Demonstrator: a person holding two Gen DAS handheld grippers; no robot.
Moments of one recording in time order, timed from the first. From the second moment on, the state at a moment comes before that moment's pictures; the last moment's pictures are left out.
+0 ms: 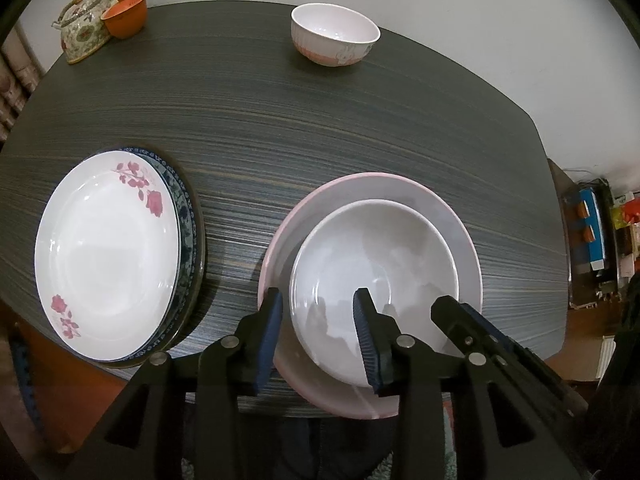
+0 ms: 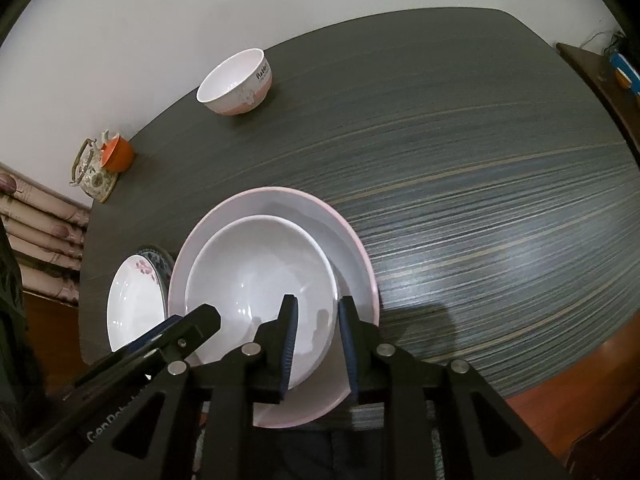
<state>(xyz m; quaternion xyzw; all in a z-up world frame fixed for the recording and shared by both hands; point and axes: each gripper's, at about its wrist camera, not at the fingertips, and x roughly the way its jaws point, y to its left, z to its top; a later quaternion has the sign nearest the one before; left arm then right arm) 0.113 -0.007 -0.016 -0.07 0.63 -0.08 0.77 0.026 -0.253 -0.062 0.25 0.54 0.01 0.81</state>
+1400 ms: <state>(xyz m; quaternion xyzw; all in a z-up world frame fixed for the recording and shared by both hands) 0.211 0.025 0.022 -0.07 0.57 -0.06 0.82 0.114 -0.300 -0.029 0.19 0.50 0.04 0.84</state>
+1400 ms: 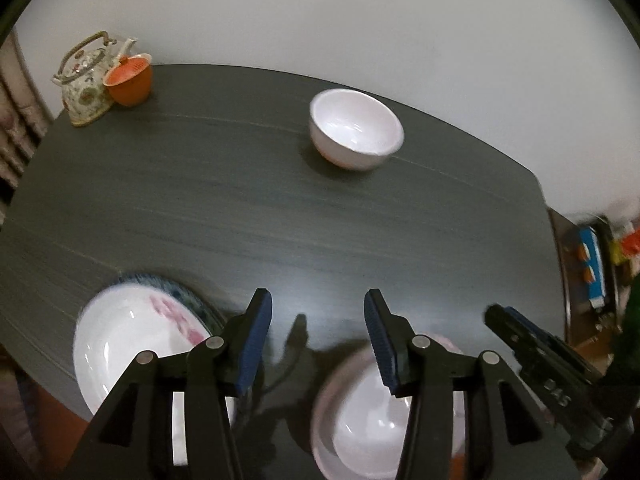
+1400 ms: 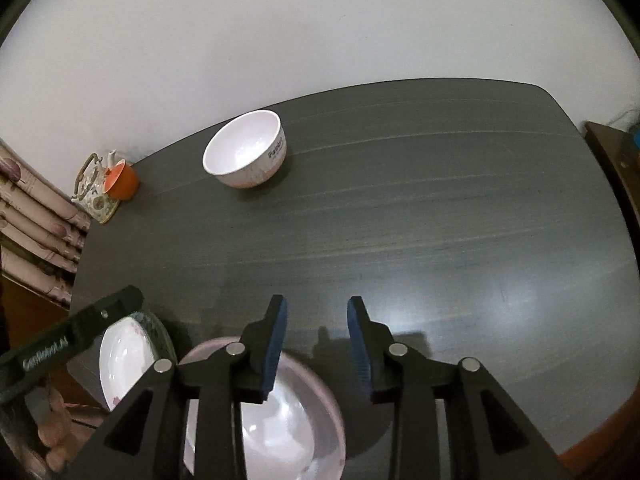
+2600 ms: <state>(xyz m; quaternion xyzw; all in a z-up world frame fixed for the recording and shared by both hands) 0.396 0.015 -0.062 -0.17 0.61 -0.04 0.77 0.306 -0.283 -0.075 0.26 0.54 0.05 0.80</state>
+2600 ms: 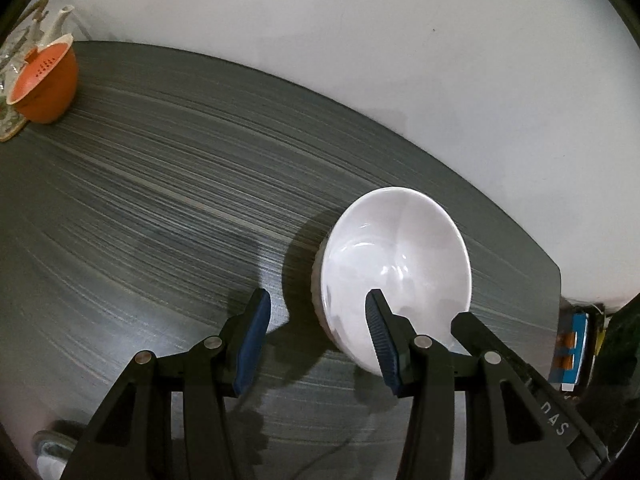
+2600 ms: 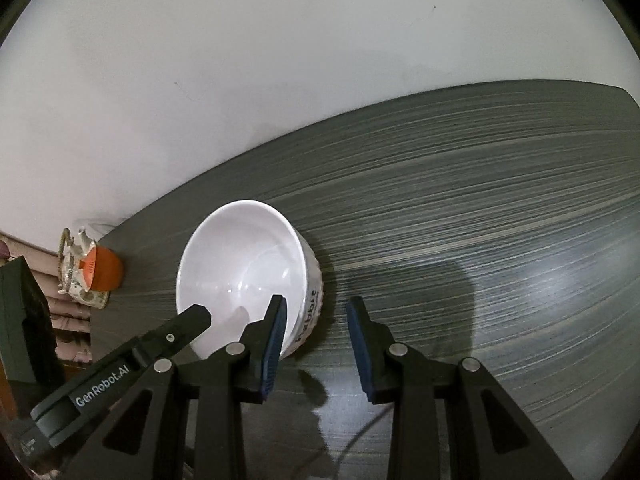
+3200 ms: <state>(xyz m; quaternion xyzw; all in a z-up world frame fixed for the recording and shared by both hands) 0.393 -0.001 -0.081 -0.16 0.63 -0.06 0.76 0.301 -0.274 -0.083 0.26 0.54 0.06 0.80</state>
